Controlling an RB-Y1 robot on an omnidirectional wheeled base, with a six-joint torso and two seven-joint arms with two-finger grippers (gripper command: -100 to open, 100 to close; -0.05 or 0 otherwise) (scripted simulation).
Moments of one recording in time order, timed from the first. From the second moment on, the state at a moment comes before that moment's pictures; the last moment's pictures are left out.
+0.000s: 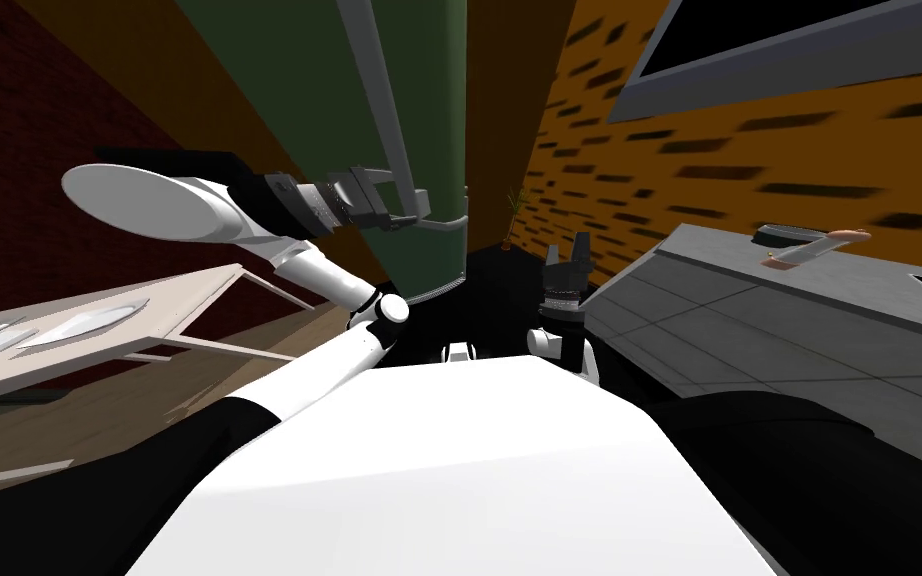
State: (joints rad) left arm -1.02 0.01 0.80 -2.08 1.03 1.95 0.37; right arm 0.46 0.01 -0.07 -2.38 0.10 -0.42 -0.10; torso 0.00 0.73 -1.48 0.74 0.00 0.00
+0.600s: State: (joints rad) left arm -1.07 0.04 0.76 -2.04 1.00 1.91 0.41; right arm 0.46 0.01 -0.07 -2.38 0.10 -0.42 -0.10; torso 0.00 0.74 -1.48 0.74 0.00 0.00
